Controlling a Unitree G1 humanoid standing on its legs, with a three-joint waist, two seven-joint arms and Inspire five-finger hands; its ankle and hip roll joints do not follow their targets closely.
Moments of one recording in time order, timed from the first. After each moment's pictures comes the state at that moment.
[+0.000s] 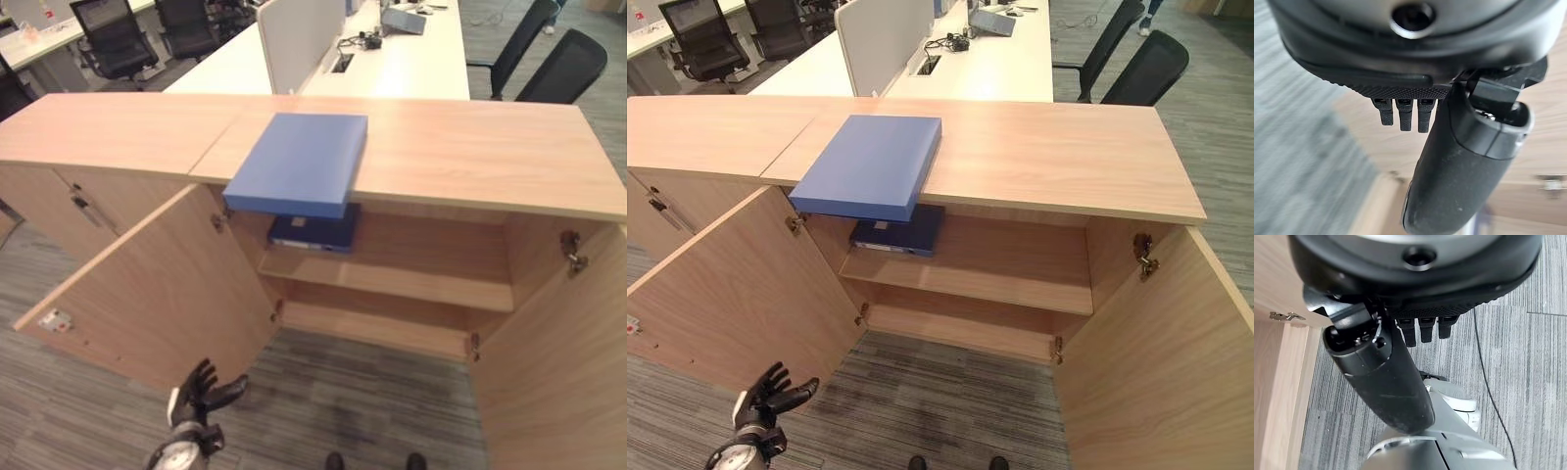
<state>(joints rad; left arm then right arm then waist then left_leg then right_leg) 0.22 0.29 0.13 0.35 -0.34 -0.03 0.21 0.06 -0.29 0.05 1.25 0.20 0.07 0.02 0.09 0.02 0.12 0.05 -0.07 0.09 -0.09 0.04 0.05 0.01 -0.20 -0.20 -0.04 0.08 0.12</state>
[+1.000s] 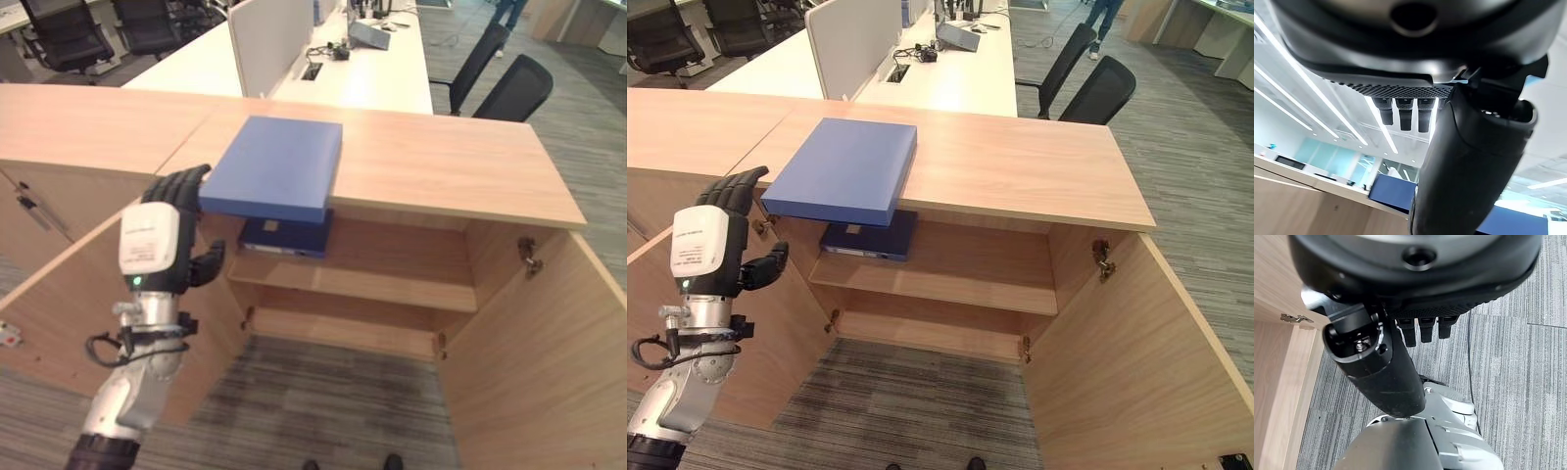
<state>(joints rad) -0.06 0.67 -0.04 -0.08 0.65 -0.05 0.48 0.04 -0.24 0.13 1.26 0.15 0.03 -0.01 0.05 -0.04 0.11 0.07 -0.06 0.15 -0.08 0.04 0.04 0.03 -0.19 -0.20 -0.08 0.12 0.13</state>
